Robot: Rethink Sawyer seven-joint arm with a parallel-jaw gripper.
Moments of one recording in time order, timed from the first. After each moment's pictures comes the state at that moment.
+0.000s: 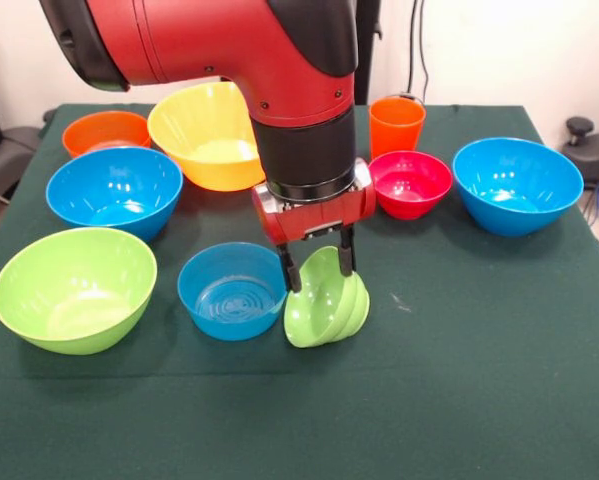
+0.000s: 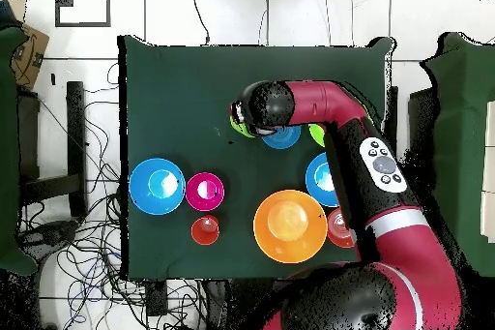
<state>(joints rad) -0.60 -0.43 0.59 1.35 -0.53 0.79 1.54</state>
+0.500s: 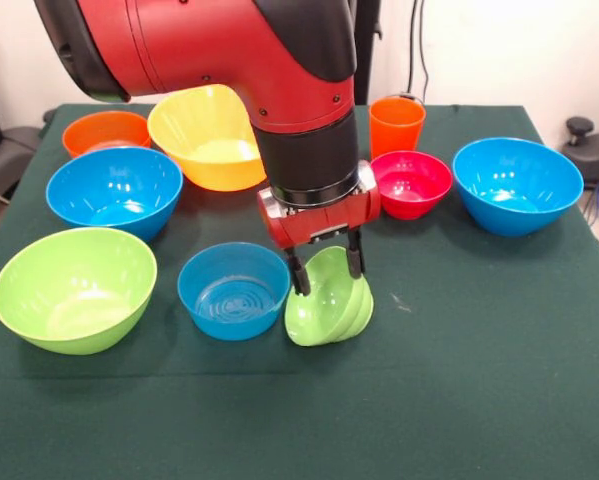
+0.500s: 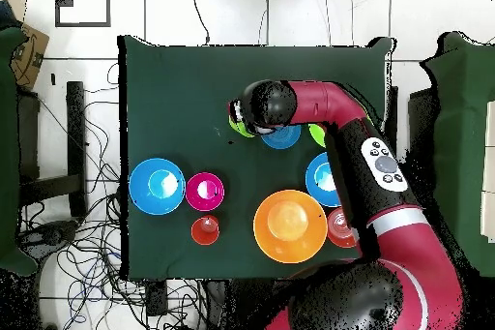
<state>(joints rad) -0.62 -0.41 0.62 1.35 -0.50 0.79 1.54</state>
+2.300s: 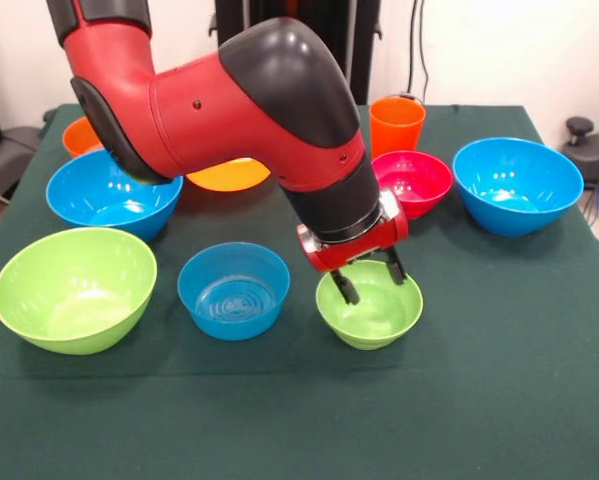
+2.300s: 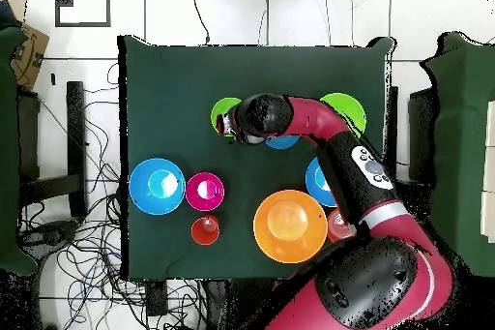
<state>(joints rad) -0.68 -0.25 0.70 1.38 -0.45 0.79 1.54</state>
